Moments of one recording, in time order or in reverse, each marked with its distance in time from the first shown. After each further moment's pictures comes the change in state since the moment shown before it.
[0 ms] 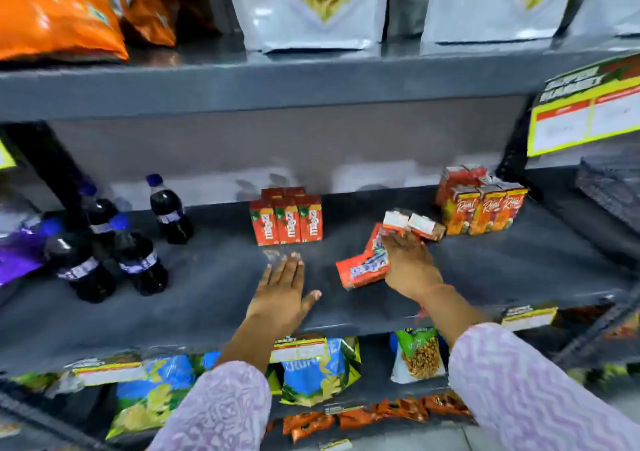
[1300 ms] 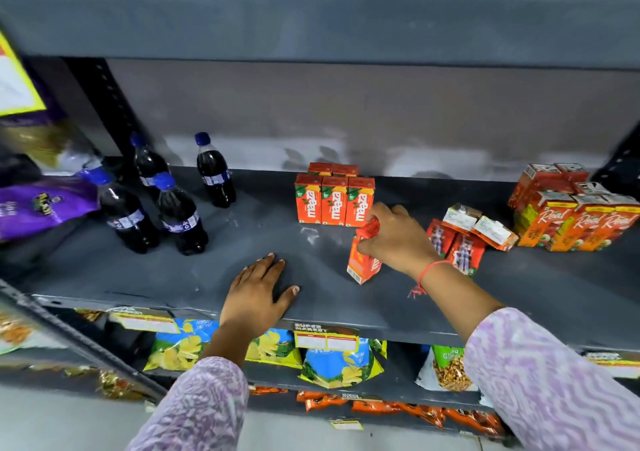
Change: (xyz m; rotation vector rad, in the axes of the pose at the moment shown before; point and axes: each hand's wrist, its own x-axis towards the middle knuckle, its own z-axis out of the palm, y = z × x) left_hand -0.031 -0.075 0.035 -0.233 0.191 -0.339; right_hand 0.031 -0.094 -0.023 0.334 -0.060 -0.116
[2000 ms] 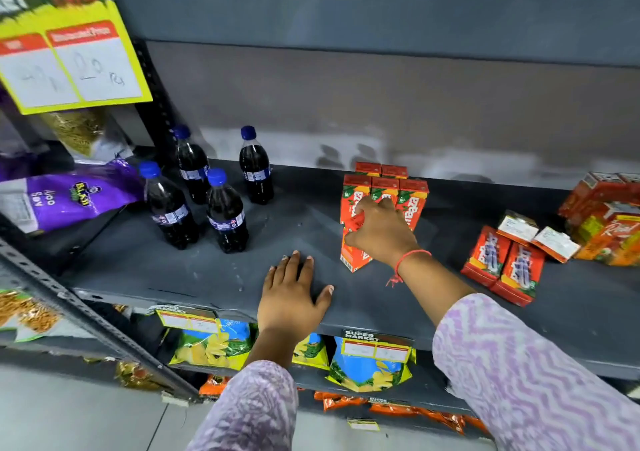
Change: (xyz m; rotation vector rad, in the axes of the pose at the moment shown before) left_hand 0.004 -0.021 0.003 0.005 0.044 -0.033; right_hand 0.035 -0.079 0.058 -0.022 -0.022 0.010
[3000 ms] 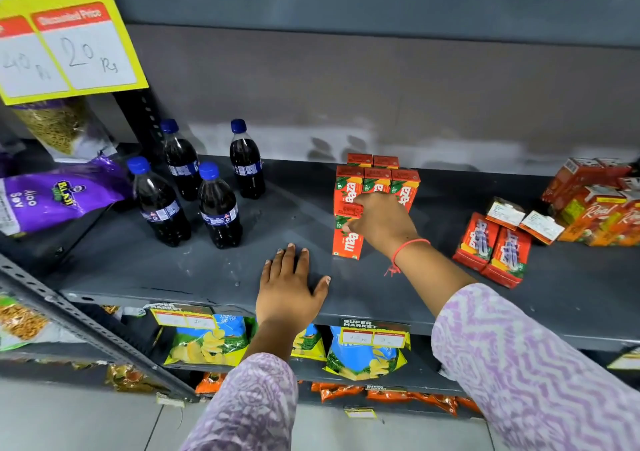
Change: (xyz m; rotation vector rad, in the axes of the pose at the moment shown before) left_hand -0.001 0.001 -0.004 0.003 -0.052 0.007; right_hand -0.004 0.000 -0.005 -0.046 0.057 -0.055
